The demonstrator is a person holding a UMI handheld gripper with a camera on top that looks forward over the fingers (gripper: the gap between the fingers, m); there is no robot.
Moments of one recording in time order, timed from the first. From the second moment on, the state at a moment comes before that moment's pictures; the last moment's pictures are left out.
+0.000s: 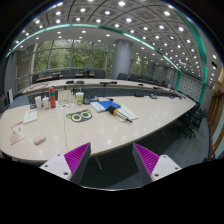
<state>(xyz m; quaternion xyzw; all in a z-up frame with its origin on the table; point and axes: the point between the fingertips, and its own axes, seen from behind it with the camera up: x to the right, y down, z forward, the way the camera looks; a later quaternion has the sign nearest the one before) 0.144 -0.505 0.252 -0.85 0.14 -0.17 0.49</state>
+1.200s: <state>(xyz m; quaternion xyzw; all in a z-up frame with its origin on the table) -0.236 -0.254 0.004 -0.89 0.03 0.03 0.46</state>
